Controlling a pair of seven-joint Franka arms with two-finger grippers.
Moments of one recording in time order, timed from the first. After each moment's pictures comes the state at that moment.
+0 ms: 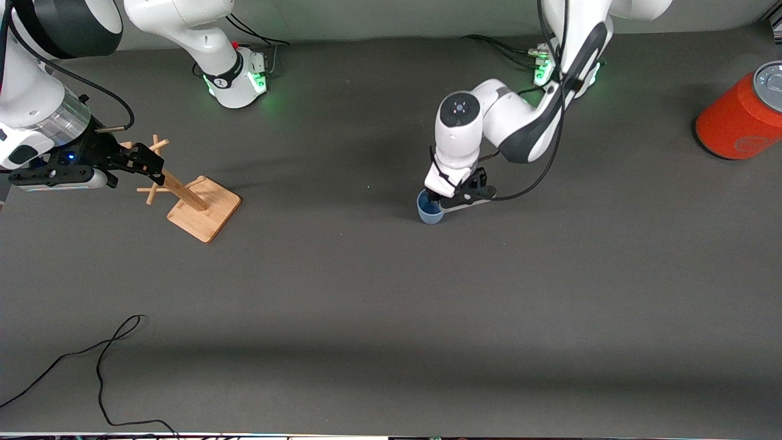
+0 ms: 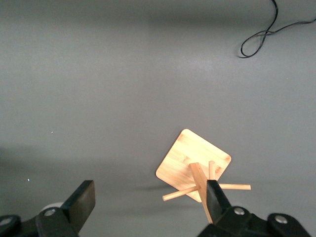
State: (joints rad) left arm -0.47 0.27 -0.28 -2.07 0.25 2.32 -1.16; right arm 0.23 -0.19 -0.14 -1.98 -0.04 1.86 0.10
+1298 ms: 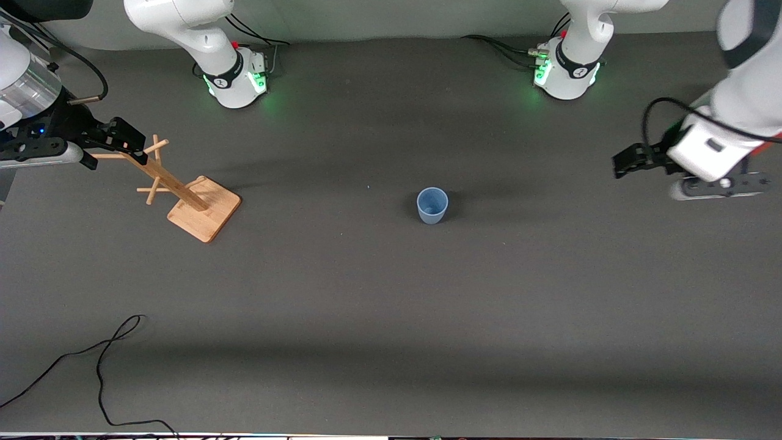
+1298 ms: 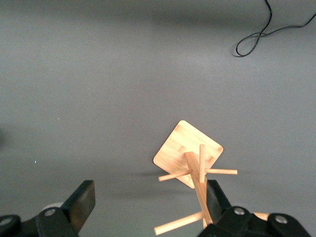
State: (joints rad) left arm -0.13 -0.04 0.03 -1.72 -0.04 1.59 -0.15; right arm 0.23 -0.22 -0.14 -1.88 -0.04 1.71 0.05
